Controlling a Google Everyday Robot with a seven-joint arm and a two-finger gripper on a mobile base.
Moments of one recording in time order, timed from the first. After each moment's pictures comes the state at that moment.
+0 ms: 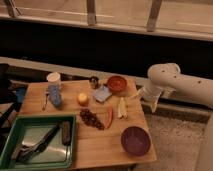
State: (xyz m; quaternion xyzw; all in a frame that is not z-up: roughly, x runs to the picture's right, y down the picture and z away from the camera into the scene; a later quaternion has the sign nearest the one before) arm 0.224 0.086 0.792 -0.20 0.23 0.85 0.44
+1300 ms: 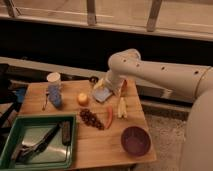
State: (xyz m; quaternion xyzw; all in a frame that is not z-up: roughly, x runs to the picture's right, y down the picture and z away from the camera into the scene) arm -0.004 0.011 0.756 -0.27 0.10 0.76 0.59
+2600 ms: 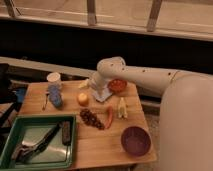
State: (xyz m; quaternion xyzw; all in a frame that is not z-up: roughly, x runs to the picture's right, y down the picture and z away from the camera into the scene) arm -0.080 0.012 0.830 -0.33 0.04 0.77 0.55
